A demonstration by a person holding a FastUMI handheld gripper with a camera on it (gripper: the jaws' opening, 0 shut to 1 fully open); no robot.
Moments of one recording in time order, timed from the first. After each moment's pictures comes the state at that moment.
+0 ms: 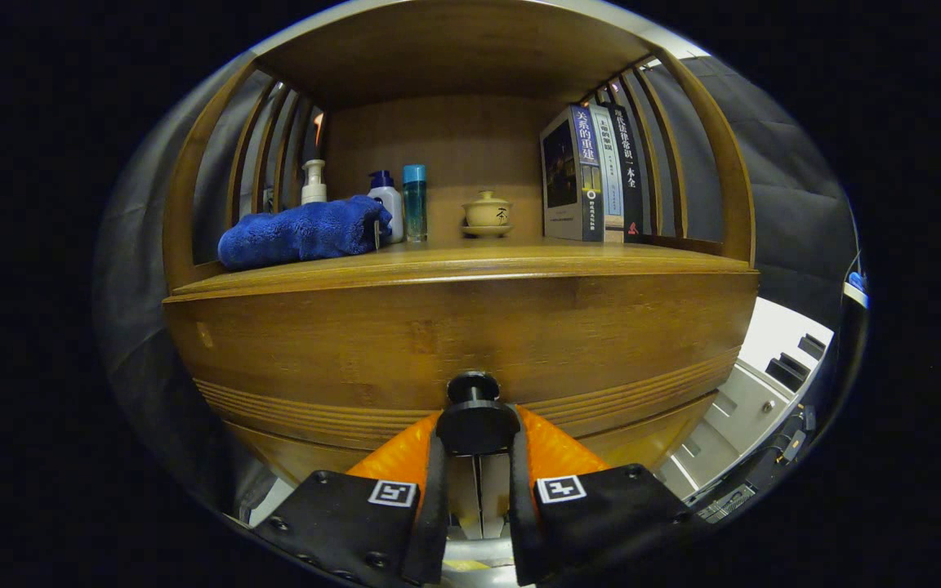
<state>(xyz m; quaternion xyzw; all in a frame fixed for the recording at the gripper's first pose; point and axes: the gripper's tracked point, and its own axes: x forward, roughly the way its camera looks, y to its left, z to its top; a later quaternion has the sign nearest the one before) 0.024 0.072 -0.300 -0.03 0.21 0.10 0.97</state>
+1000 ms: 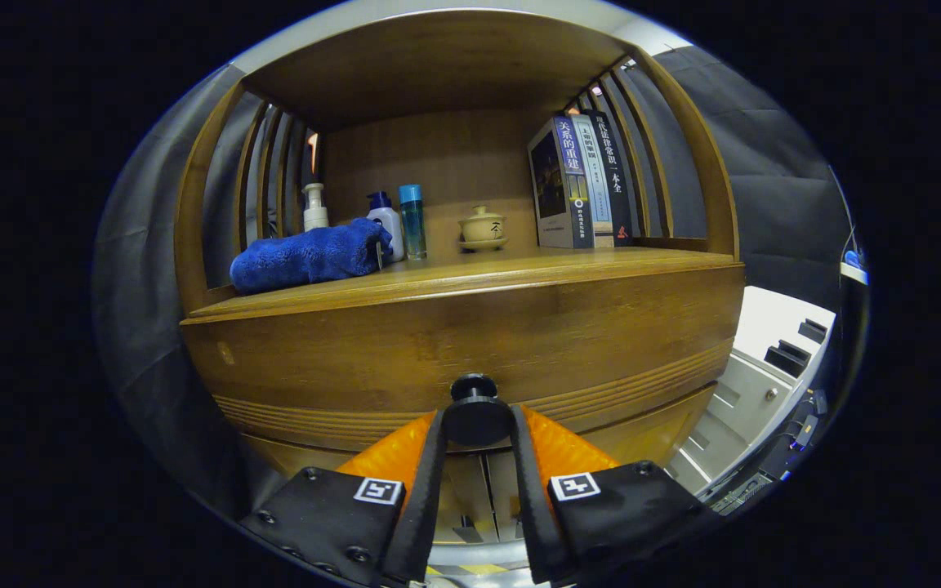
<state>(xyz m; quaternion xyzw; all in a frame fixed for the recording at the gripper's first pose) 0.015 0.071 -0.289 0.00 0.18 0.10 0.98</state>
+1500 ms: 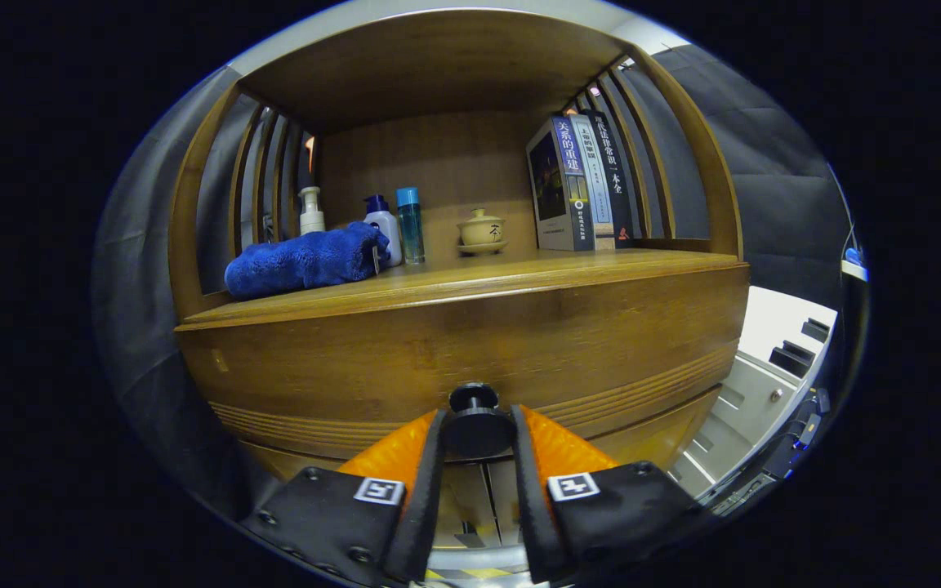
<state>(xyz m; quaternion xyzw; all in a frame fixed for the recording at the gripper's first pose) 0.025 0.073 -0.290 0.02 0.18 0.10 0.98</state>
